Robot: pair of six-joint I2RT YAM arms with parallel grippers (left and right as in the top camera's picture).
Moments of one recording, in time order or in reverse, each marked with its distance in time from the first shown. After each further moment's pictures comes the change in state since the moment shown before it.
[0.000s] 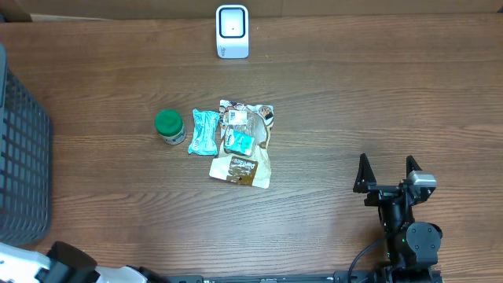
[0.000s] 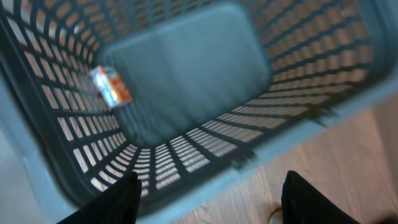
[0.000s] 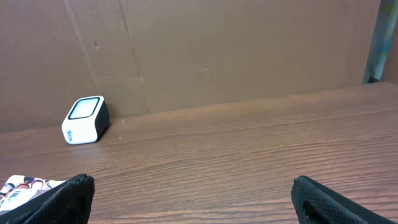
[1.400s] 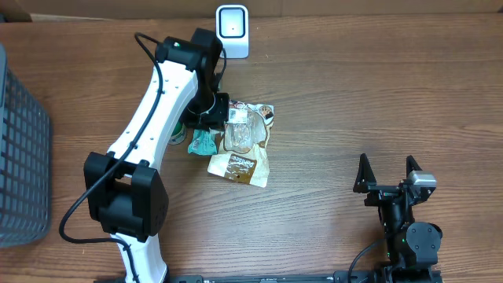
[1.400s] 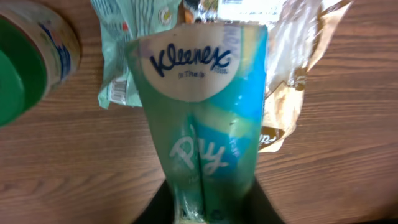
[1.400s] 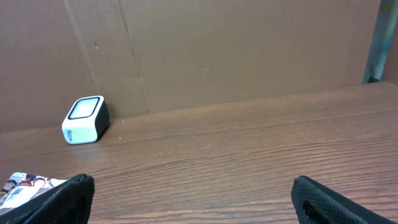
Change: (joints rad) left arm -1.312 0.322 -0.471 0.232 0.069 0.069; right arm 0.000 0.000 0.000 0.000 0.000 0.000
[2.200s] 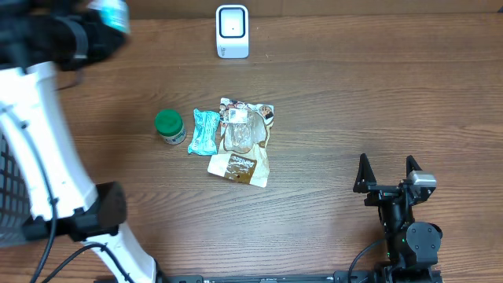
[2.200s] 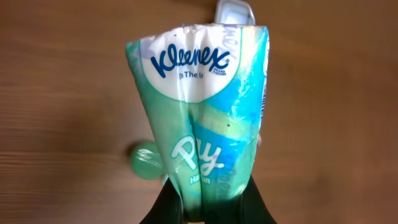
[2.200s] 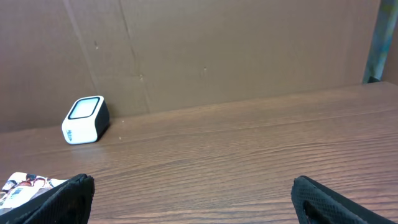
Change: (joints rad) left arm 0.415 -0.009 0.812 -0.255 0.222 0.151; right arm 0.000 0.000 0.000 0.000 0.000 0.000
